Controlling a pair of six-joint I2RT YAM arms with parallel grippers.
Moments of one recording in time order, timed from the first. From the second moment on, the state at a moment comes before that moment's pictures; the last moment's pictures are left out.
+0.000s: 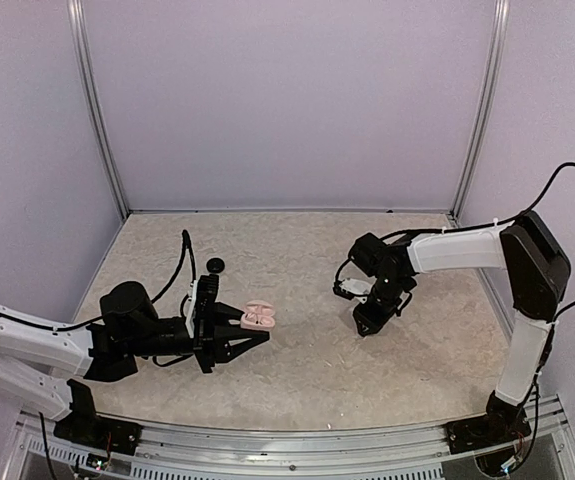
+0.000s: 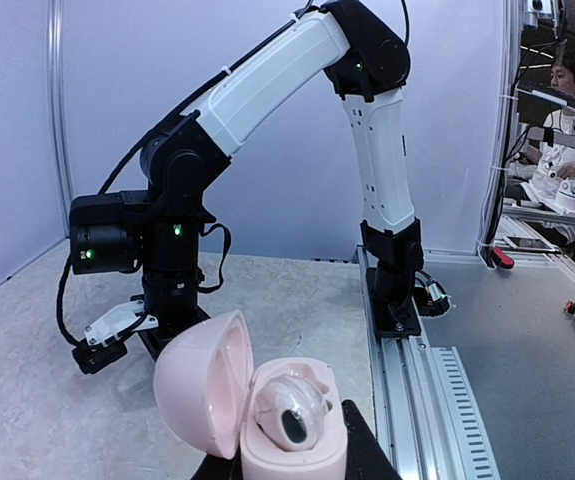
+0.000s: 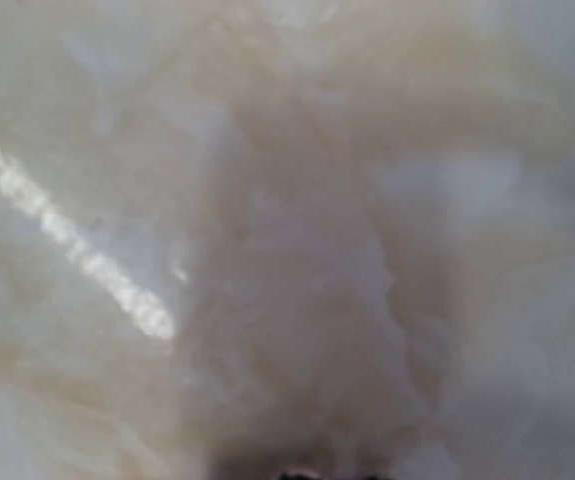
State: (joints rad) left arm -1.06 1.18 0.40 0.85 0.39 -0.04; right arm 0.67 1.87 1.21 -0.74 -0.07 -0.14
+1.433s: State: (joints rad) left arm -1.01 1.18 0.38 0.98 0.41 -0.15; right arm 0.97 1.16 1.00 -0.09 -0.19 -0.32
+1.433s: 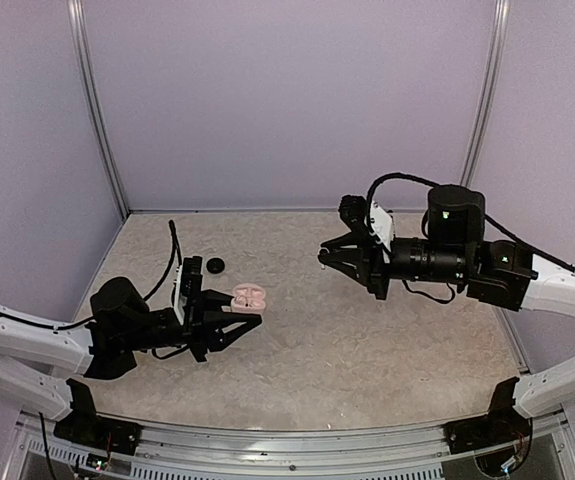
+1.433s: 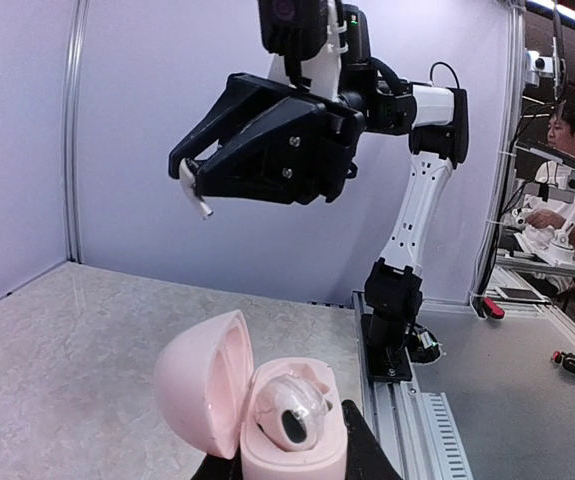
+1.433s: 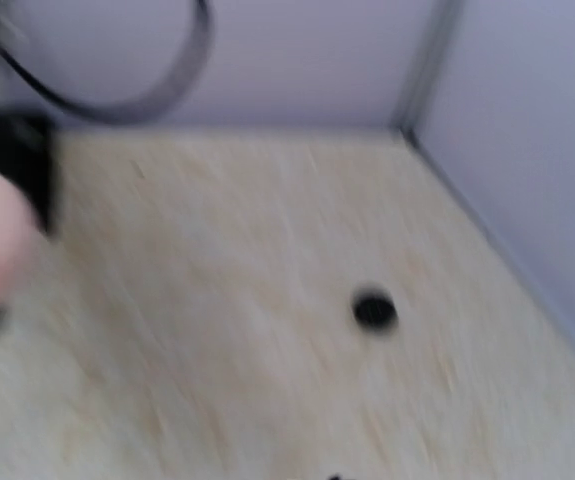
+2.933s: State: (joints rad) left arm -1.03 1.23 0.45 1.03 0.47 -0.23; right arm 1.25 1.33 1.02 0.25 -0.15 -0.53
